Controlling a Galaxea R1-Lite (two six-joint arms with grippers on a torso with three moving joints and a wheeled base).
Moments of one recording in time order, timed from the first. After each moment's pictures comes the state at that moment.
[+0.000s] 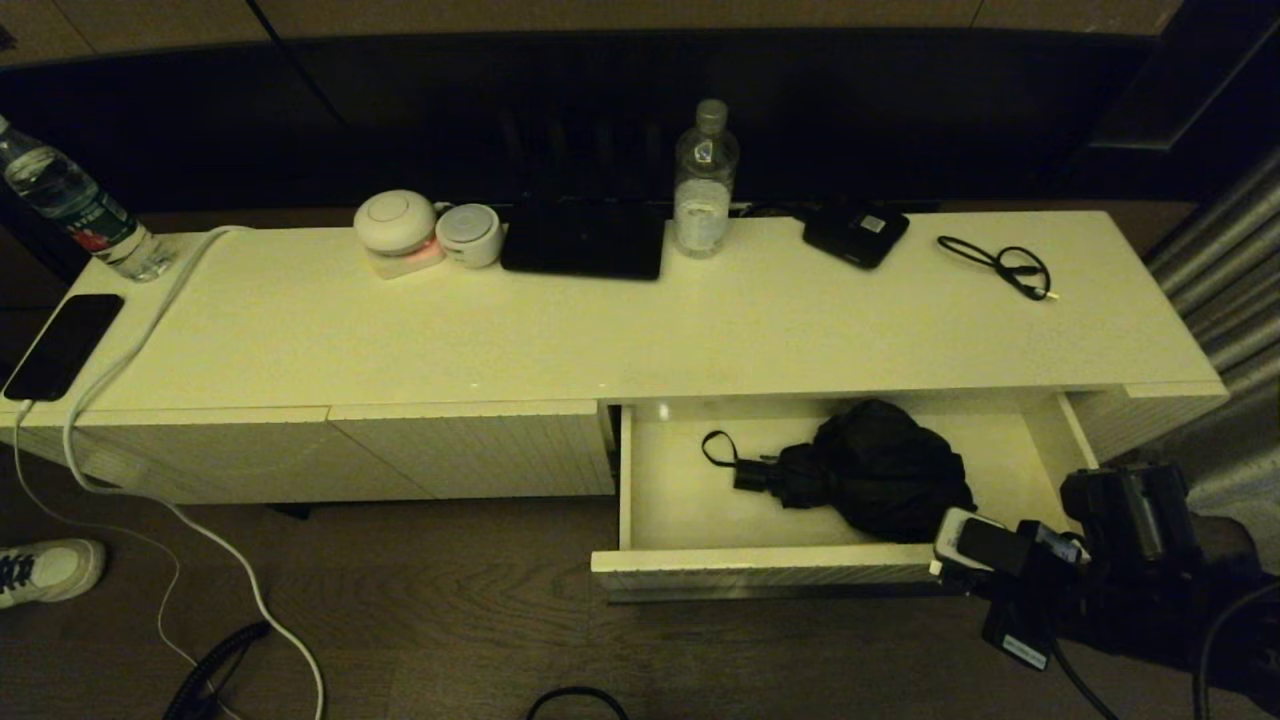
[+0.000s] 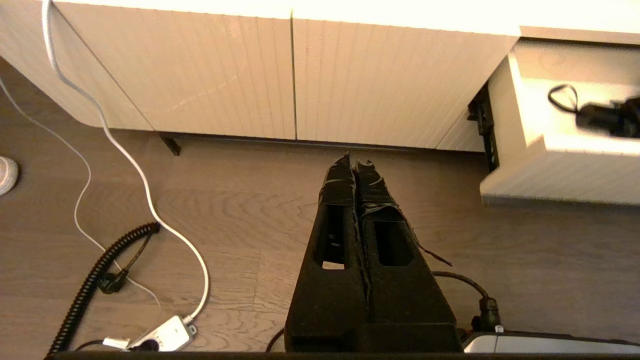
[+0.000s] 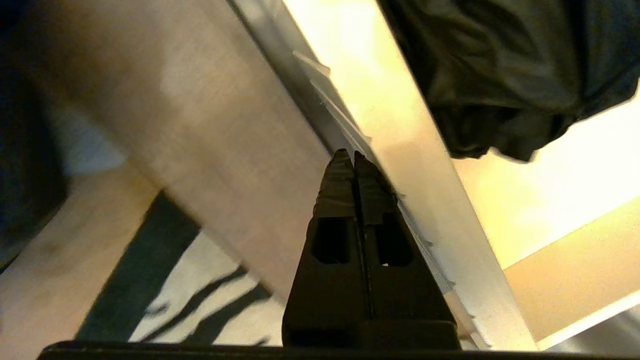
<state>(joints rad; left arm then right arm) 0.00 0.00 0.00 -0.04 0.02 -0.09 0.17 1.78 -0.45 -0.61 0.03 -0.86</state>
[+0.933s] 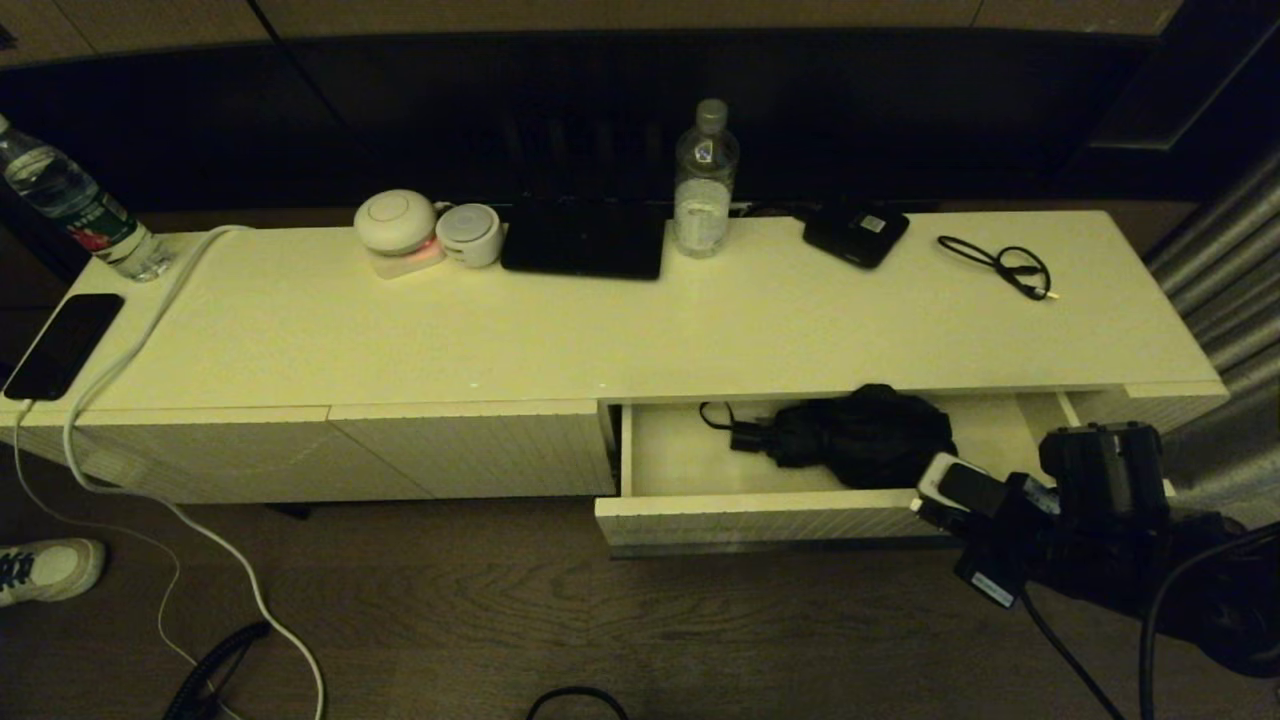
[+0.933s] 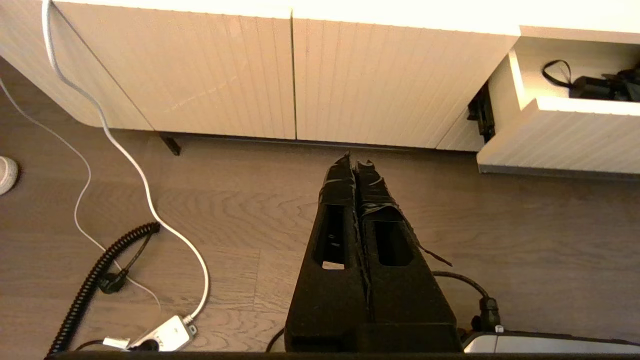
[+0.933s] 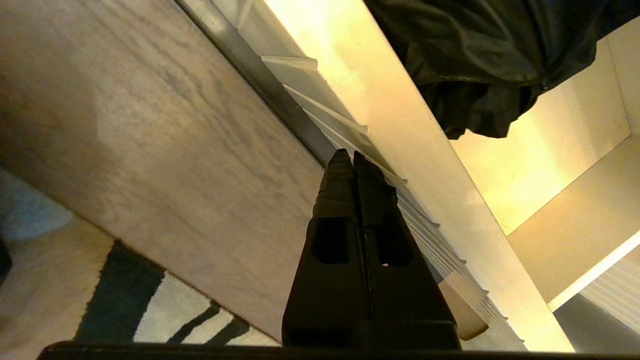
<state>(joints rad) 0.00 0.00 0.00 -0.04 0.02 -0.09 0.18 1.83 -0.57 -0.67 -0.06 -0.79</state>
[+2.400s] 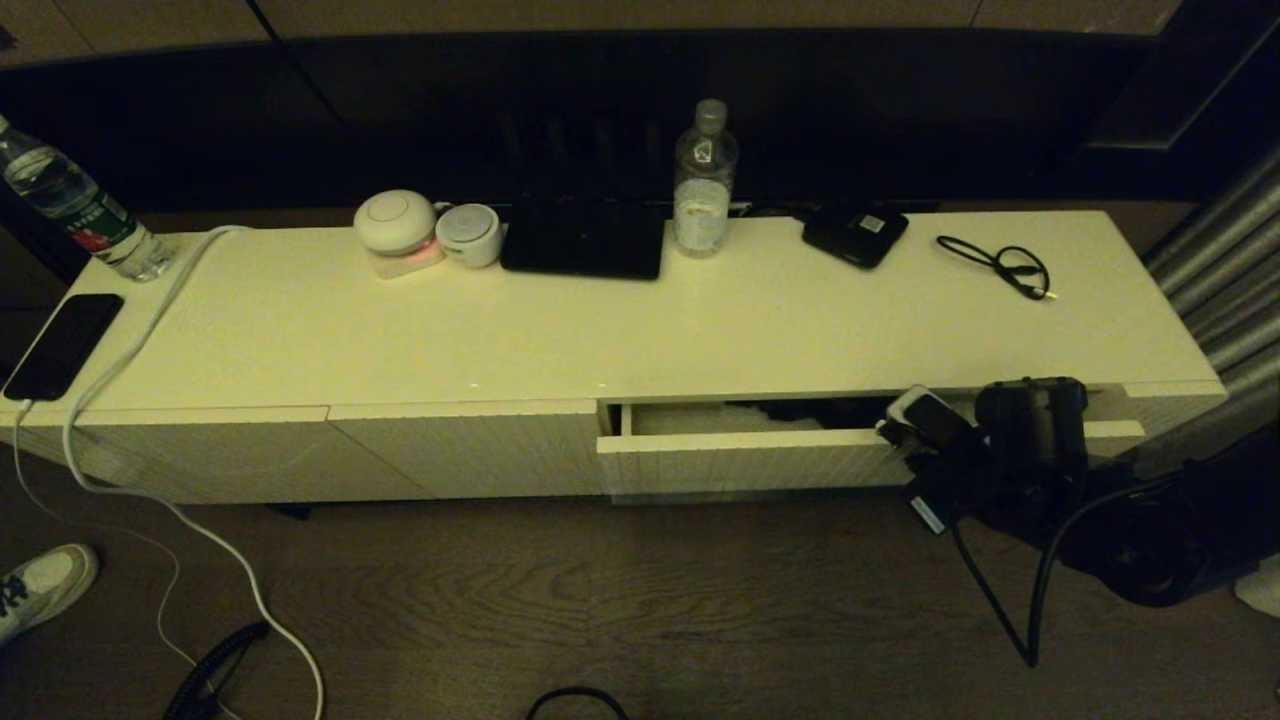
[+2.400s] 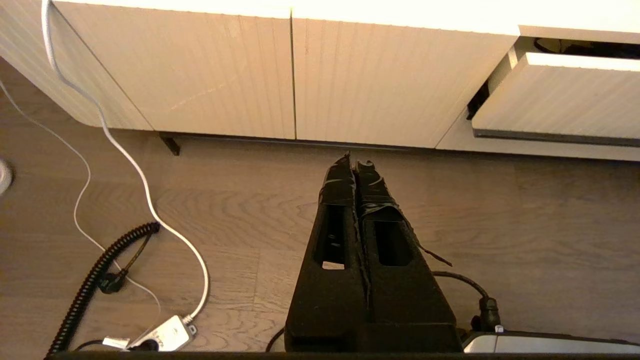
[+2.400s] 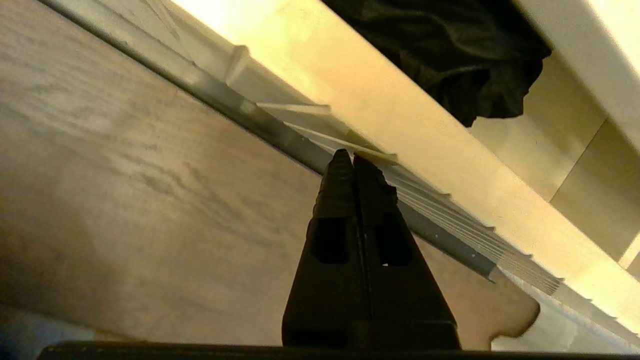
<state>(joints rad) 0.00 0.00 0.00 -0.04 0.02 -0.09 0.24 1.96 -0.79 -0.71 -0.19 -0.53</state>
